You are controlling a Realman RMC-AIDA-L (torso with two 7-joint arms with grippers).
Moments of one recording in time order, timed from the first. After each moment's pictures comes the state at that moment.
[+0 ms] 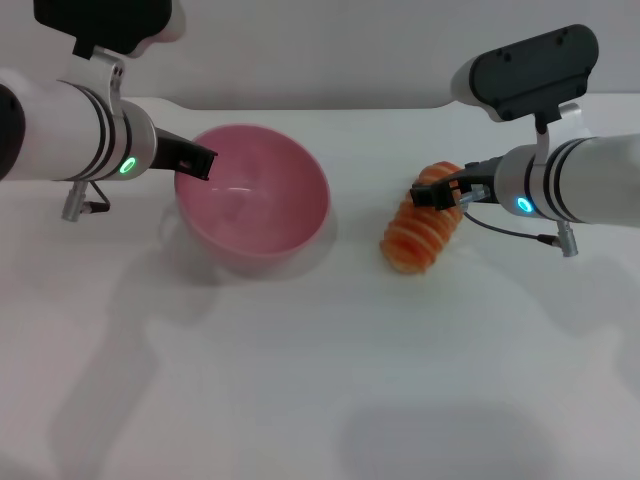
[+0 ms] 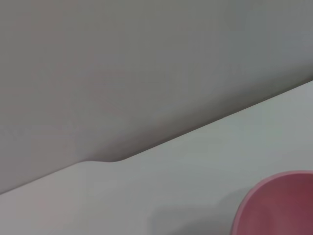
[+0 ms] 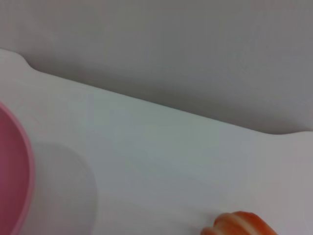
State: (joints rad) left arm -0.51 -2.06 1.70 1.41 -0.21 -1.00 -0.02; right arm 0.57 2.08 -1.84 -1.11 0.29 0.71 0.16
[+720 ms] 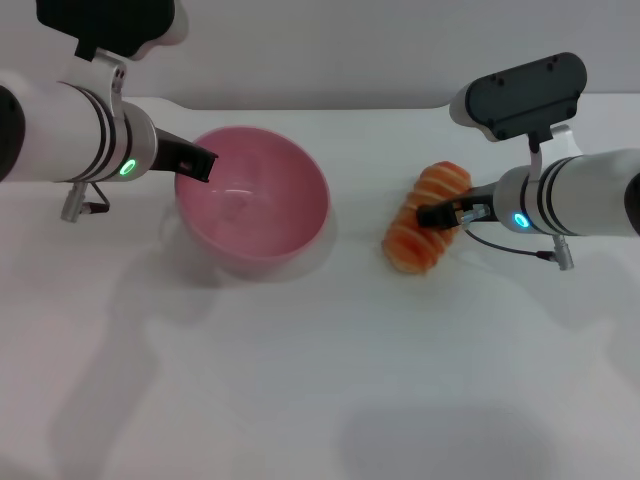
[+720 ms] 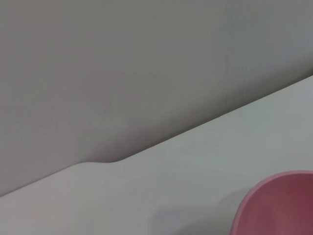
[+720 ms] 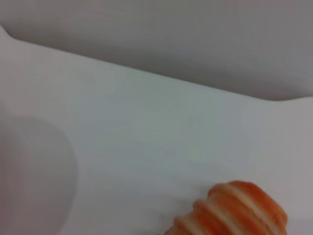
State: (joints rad) left arm -0.51 -2.06 1.70 1.41 -0.21 -1.00 0.00; right arm 0.66 2.08 -1.84 -0.89 0.36 0.64 0.13
